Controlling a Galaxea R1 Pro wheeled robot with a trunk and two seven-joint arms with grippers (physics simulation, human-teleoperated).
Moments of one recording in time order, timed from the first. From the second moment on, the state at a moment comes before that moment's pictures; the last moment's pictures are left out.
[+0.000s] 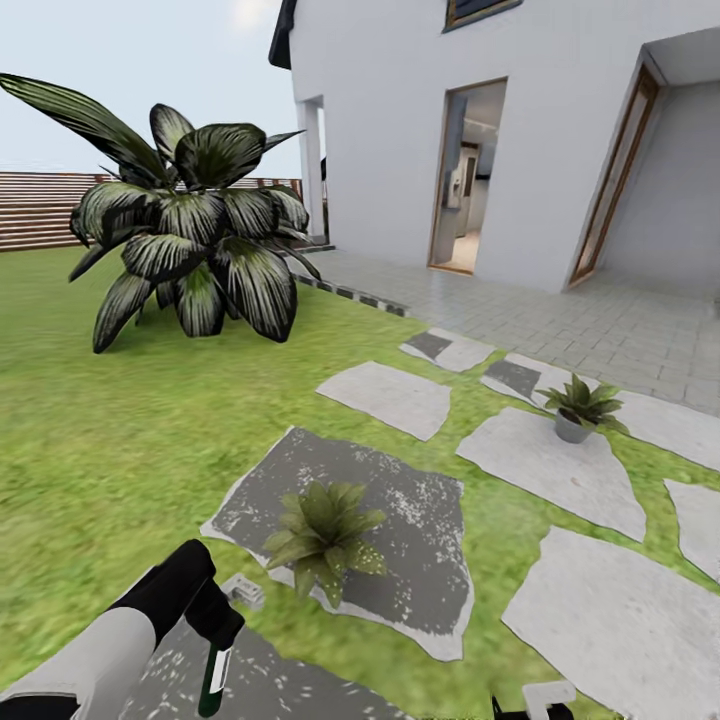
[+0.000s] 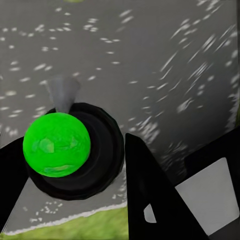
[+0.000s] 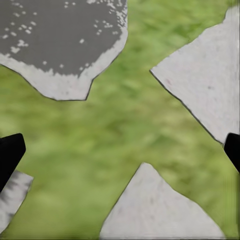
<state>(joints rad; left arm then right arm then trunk) -0.71 0.10 -0.04 -0.45 -0.76 0.79 -0.92 -0.34 -0.05 -0.21 -0.17 0.31 -0.38 -0.08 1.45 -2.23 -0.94</state>
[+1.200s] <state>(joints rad) -0.76 0.05 -0.08 -0.44 -0.75 0.81 -0.98 -0.34 -0.05 -0.21 -0.17 0.31 -0.38 -0.08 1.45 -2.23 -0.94</state>
